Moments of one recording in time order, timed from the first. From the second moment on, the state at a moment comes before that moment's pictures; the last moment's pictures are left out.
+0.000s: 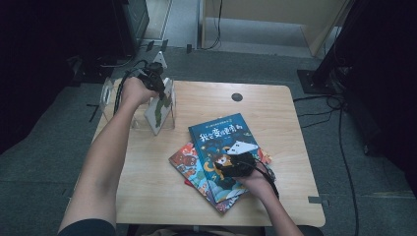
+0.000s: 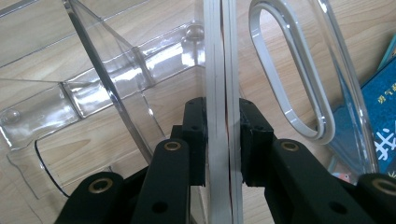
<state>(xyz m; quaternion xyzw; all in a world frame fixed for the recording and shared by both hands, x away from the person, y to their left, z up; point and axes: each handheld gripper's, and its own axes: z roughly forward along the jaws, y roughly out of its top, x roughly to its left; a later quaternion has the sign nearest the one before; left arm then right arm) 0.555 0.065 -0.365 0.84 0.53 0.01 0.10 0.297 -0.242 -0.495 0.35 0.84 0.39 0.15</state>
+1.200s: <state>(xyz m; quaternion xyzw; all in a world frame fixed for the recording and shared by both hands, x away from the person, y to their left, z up) 0.523 0.093 -0.329 0.82 0.53 0.03 0.20 0.297 -0.242 -0.495 0.35 0.84 0.39 0.14</state>
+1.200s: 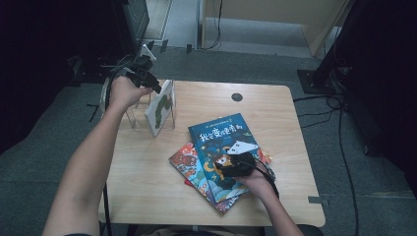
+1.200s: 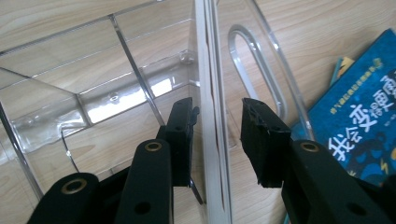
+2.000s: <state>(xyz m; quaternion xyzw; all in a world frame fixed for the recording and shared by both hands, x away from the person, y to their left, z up) 0.472 0.087 -0.321 0.83 0.50 0.04 0.26 0.310 -0.256 -0.487 0.37 0.82 0.40 0.13</state>
